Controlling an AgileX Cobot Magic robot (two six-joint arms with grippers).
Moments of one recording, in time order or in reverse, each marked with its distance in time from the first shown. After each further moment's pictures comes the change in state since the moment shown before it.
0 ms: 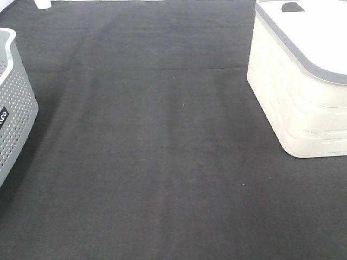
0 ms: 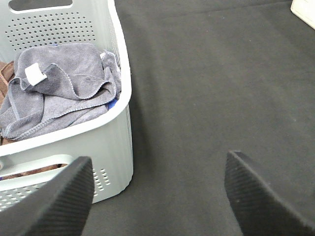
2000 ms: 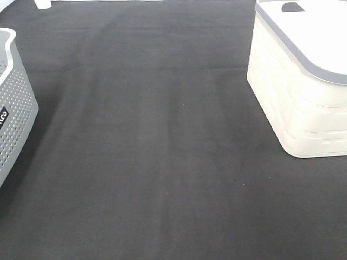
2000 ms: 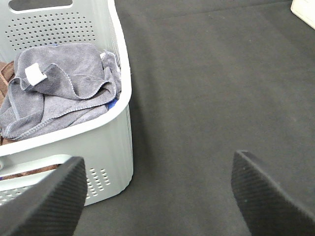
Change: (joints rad) left arm 0.000 0.000 0.000 0.000 0.000 0.000; right arm 0.000 0.000 0.000 0.000 0.000 0.000
